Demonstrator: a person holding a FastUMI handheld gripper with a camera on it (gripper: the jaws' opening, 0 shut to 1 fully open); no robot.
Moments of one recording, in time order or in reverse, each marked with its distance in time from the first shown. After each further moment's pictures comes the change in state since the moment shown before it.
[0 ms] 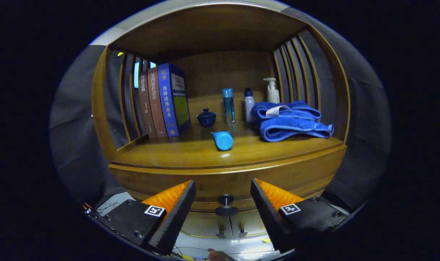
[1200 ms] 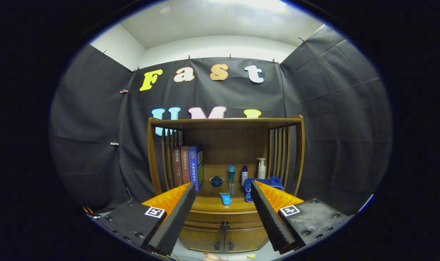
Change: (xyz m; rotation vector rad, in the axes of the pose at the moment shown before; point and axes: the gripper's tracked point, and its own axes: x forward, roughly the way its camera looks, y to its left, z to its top) arm -0.230 0.034 0.196 -0.089 -0.340 0.023
